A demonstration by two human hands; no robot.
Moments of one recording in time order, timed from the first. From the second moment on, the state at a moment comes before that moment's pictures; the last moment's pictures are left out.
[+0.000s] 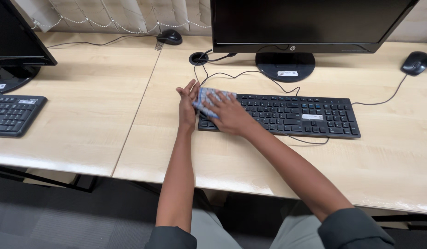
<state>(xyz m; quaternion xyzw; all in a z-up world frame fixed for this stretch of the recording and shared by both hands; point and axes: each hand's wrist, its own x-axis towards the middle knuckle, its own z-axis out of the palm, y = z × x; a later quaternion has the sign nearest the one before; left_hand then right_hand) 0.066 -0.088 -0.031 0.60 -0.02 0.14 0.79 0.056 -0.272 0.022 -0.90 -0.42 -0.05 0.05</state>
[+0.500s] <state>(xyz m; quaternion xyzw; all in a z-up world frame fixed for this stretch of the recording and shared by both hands) 0.052 -0.098 -0.011 0.71 0.04 0.18 0.68 0.049 -0.273 0.029 -0.91 -0.41 -0.01 0.09</state>
